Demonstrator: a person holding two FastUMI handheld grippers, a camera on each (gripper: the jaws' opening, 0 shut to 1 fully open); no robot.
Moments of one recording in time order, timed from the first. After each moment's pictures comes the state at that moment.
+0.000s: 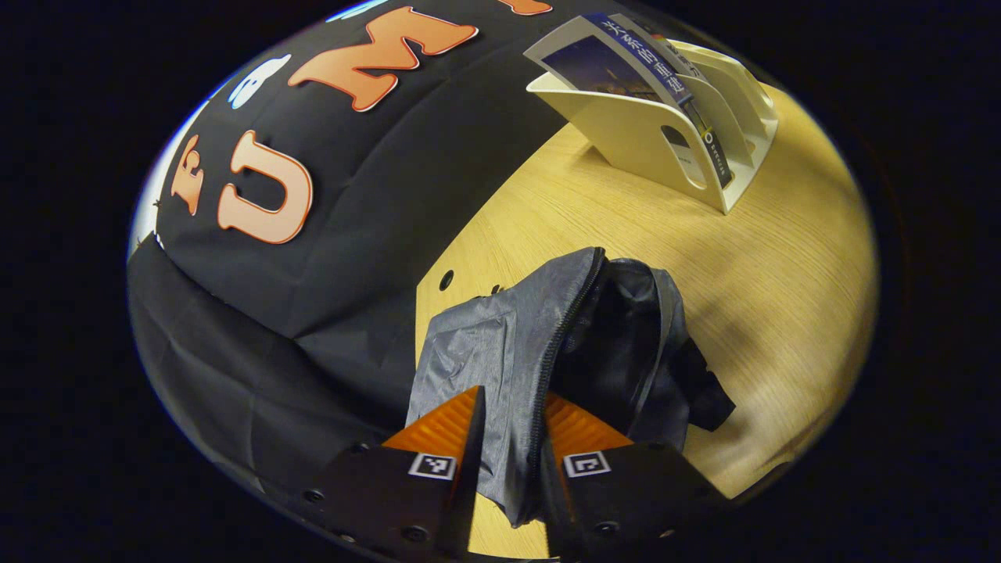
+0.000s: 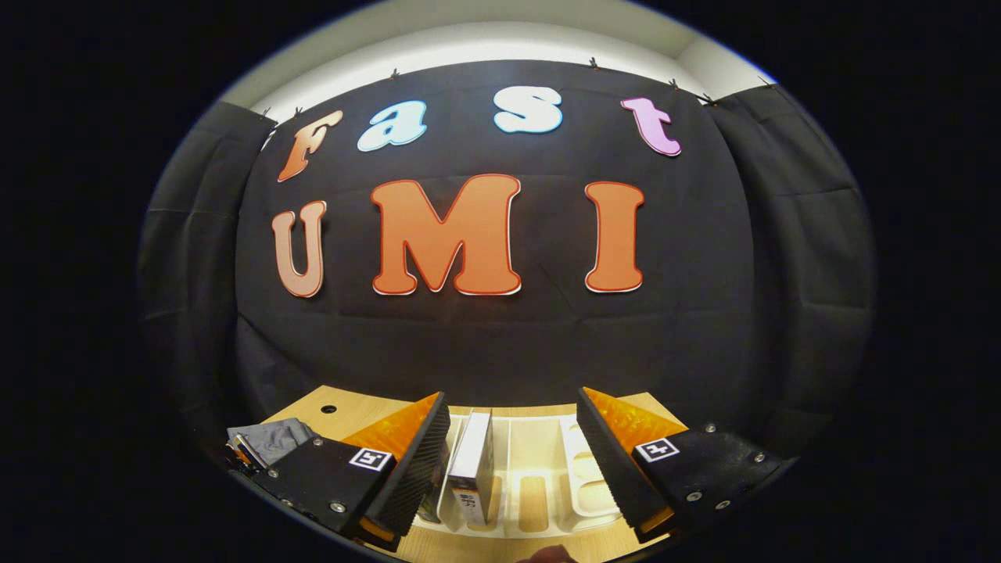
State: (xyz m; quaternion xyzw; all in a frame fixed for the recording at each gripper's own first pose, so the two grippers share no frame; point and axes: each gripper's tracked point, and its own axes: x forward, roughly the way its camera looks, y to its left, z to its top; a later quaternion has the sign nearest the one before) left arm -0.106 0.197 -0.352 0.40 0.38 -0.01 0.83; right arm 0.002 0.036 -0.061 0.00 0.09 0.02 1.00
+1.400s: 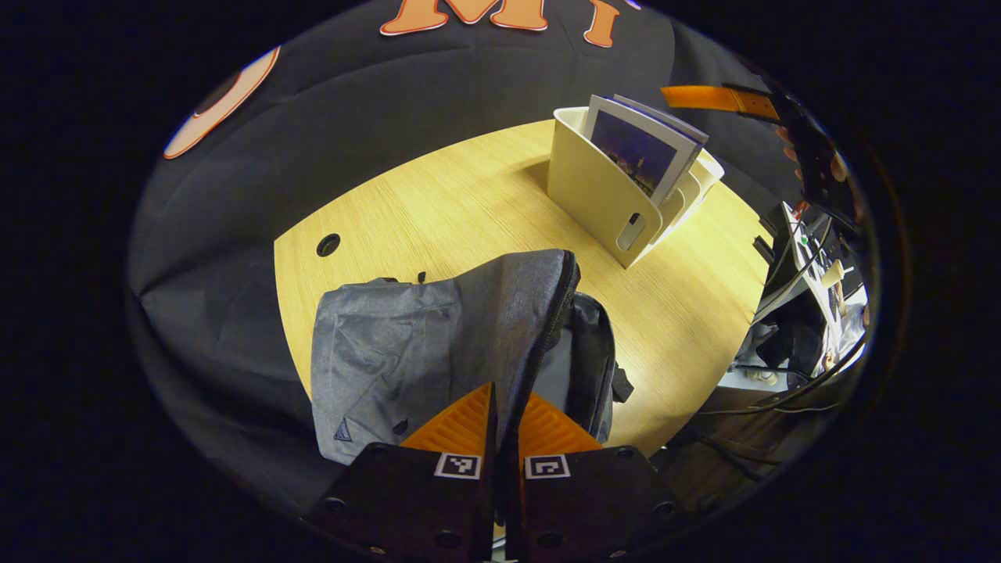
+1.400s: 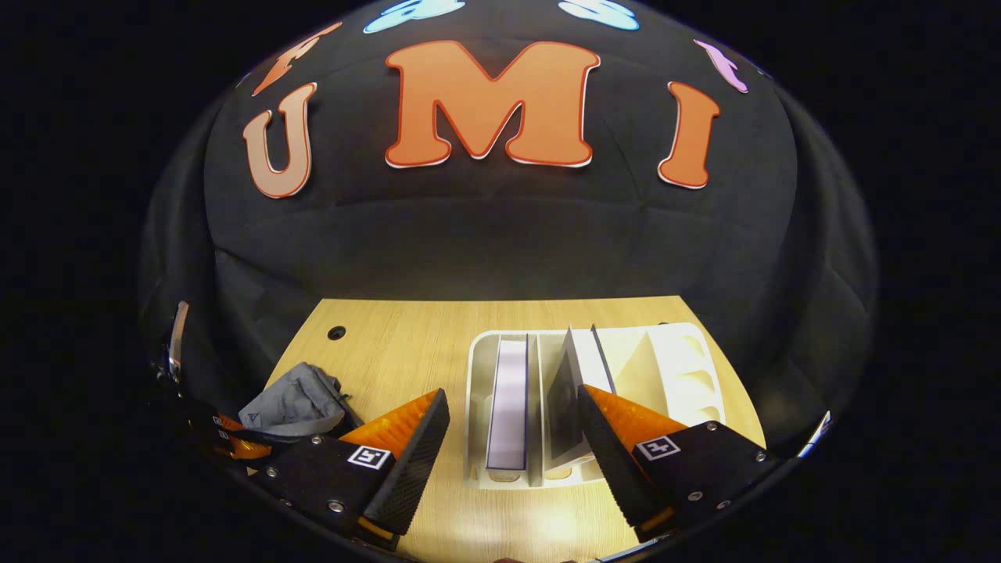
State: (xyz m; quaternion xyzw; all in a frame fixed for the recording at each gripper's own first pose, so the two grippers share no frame) left arm -0.076 0.234 -0.290 0.14 0.54 -0.27 0.78; right arm 0.035 0.157 -0.150 -0.01 0.38 0.01 0.93
